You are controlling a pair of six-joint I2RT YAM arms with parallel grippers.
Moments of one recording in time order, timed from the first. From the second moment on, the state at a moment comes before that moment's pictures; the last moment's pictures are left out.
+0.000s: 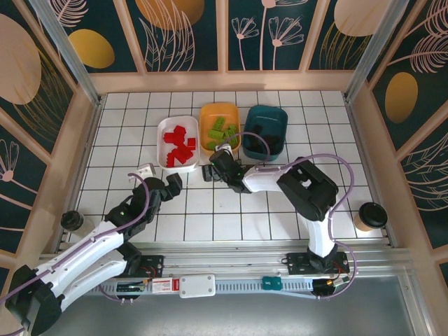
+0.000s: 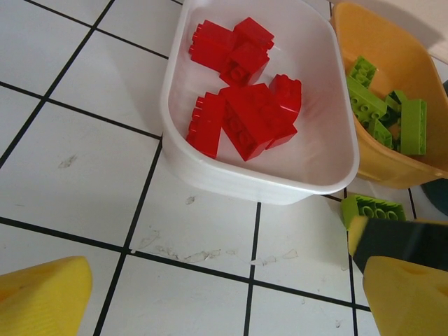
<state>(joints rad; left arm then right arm) -0.65 0.78 0.40 -0.26 -0.45 -0.80 0.87 1.97 1.09 0.08 0.31 0.50</state>
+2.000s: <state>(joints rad) -0.65 0.92 0.51 -0.23 -0.52 -0.77 0.65 1.62 1.05 0.19 0.12 0.45</state>
